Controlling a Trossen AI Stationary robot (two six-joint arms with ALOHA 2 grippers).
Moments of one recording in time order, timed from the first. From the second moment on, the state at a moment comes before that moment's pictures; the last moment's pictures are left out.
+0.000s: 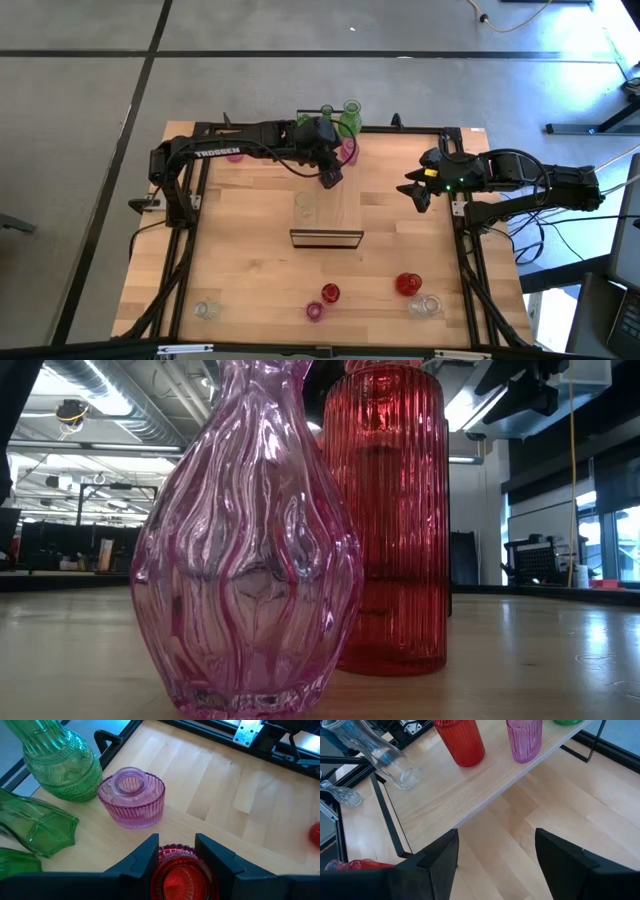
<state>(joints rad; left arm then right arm) 0.20 1.80 1.77 -0.75 -0.16 -0.23 0.01 0.88 1.05 -0.89 0.22 0.62</state>
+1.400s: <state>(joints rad) 0.21 1.82 1.77 -0.79 -0.13 -0.23 0.01 0.88 1.05 -0.89 0.17 0.64</state>
